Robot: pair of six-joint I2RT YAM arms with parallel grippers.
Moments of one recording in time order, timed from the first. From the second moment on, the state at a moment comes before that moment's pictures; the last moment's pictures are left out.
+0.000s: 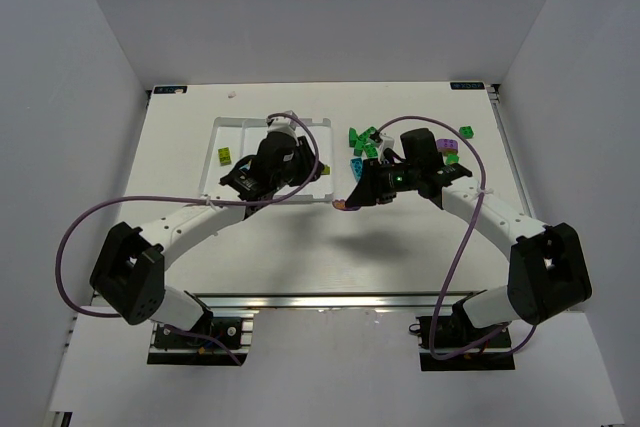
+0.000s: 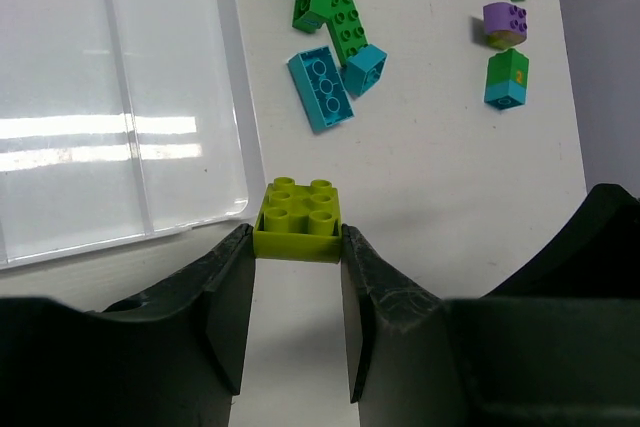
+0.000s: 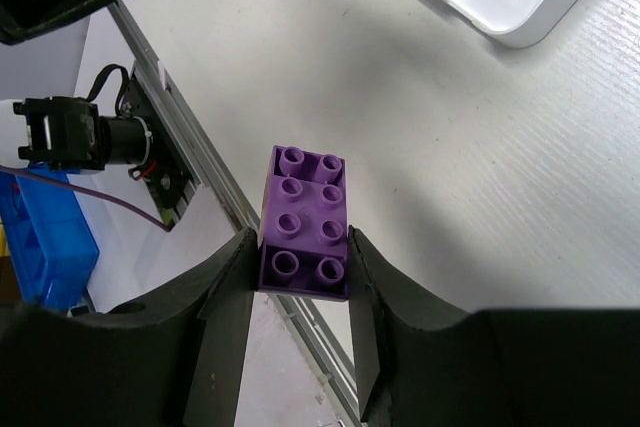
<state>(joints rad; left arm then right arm) -0.66 1.45 1.03 -0.08 -0.13 -0.67 0.46 1.41 0.96 -0.29 -0.75 0.31</state>
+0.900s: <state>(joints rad) -0.27 1.74 1.28 -0.34 -0.40 -0.54 0.45 1.40 0.97 -0.35 -0.72 0.20</state>
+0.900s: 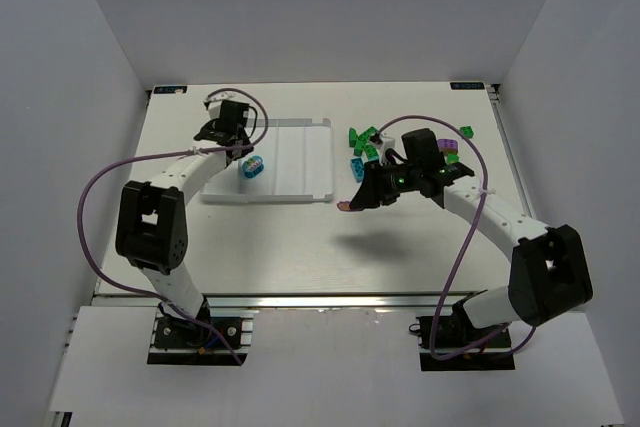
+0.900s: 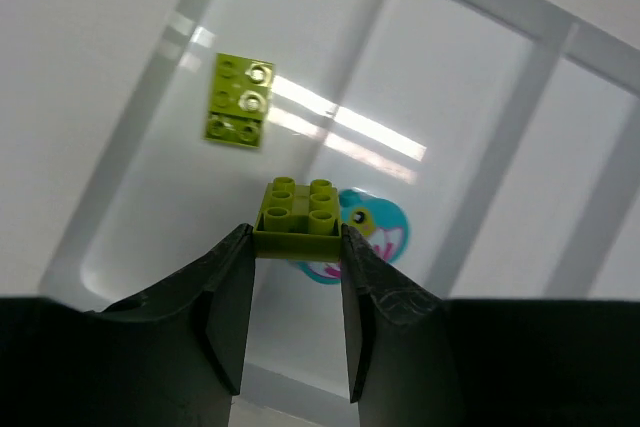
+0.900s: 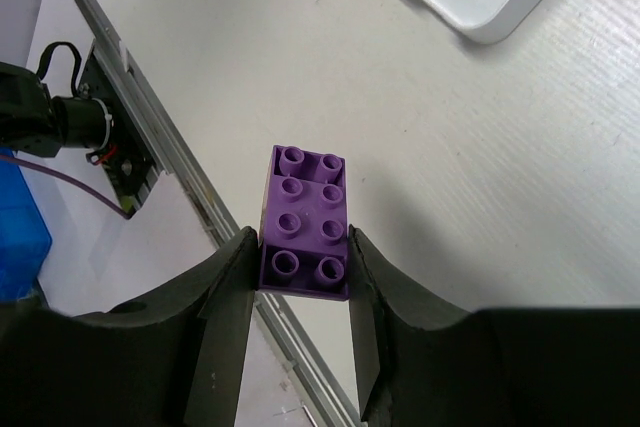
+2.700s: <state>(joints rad) -0.17 0.87 0.55 -0.23 0.18 -0.78 0.21 1.71 1.52 -0.37 -0.55 -0.40</state>
